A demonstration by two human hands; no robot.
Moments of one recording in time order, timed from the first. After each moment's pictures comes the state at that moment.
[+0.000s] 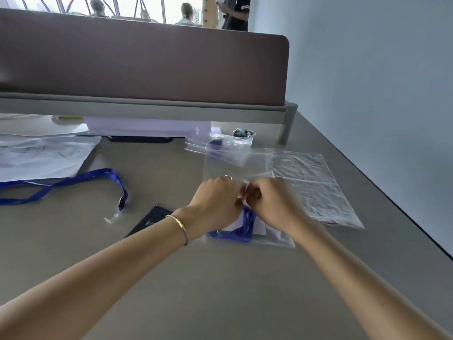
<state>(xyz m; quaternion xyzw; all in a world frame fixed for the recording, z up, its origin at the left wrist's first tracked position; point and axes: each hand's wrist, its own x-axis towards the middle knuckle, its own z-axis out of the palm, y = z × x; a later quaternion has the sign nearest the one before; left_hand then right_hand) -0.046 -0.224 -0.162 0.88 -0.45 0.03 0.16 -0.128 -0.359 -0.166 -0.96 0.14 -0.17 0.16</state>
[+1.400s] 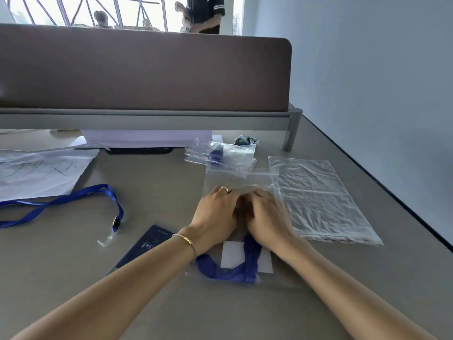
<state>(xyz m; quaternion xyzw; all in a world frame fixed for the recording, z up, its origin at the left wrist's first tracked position) -0.009 -0.244 -0.206 0.88 -0.43 0.06 0.19 -0.095 -0.364 -0.205 -0.97 0.14 -0.14 0.16</state>
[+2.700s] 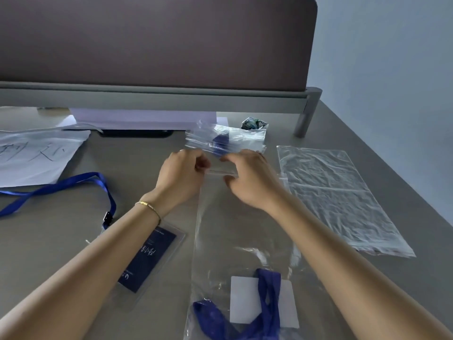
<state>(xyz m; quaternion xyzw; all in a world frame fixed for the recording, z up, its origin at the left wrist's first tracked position) 0.082 -0.220 -0.189 0.90 -0.29 0.07 0.32 -0.018 -0.365 -0.169 -0.97 0.07 -0.14 0.16</state>
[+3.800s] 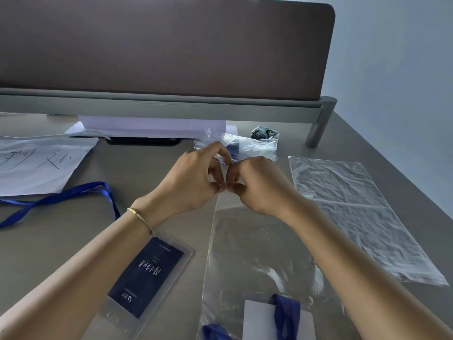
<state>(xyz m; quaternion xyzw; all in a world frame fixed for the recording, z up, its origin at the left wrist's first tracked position) 0.071 -0.211 -0.152 0.83 -0.42 0.02 0.36 -0.006 -0.363 -0.151 -0.98 0.02 -0.11 0.13</state>
